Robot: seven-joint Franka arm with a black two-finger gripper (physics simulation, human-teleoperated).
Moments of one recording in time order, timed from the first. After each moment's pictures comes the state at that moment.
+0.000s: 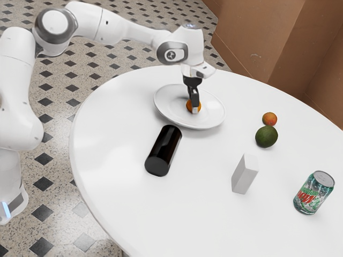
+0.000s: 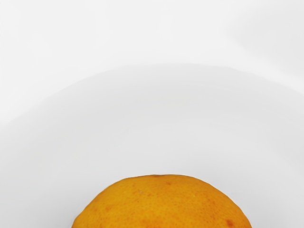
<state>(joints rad) -1.87 -0.83 1.85 -1.58 0.68 2.05 0.13</state>
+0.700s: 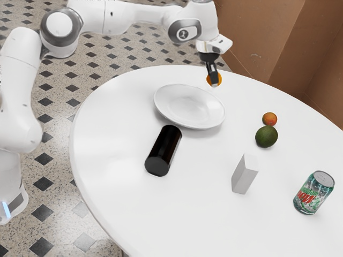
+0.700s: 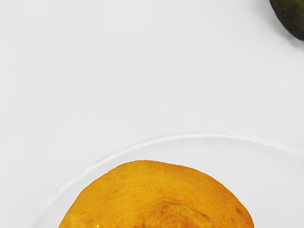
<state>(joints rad) -1.99 -0.79 1.83 -1.34 0.74 2.01 0.11</state>
